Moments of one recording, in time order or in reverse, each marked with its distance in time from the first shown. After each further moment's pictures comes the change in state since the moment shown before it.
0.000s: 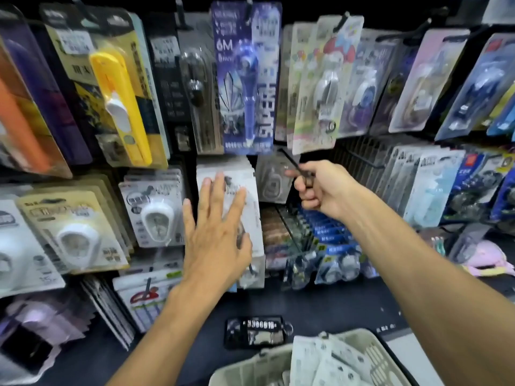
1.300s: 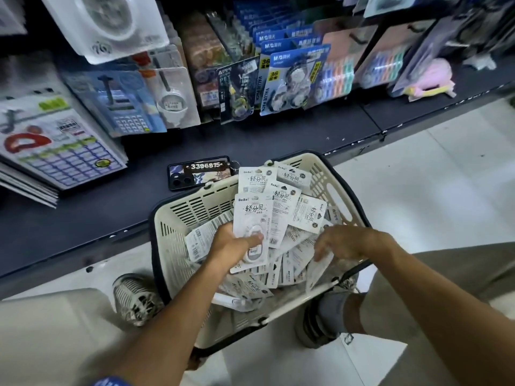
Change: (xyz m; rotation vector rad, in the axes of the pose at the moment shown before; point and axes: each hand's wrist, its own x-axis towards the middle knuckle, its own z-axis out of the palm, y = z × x) left_hand -0.274 0.067 0.191 -1.099 -0.998 -0.883; right_hand -0.172 0.352 -0.202 -1.325 -0.635 0.631
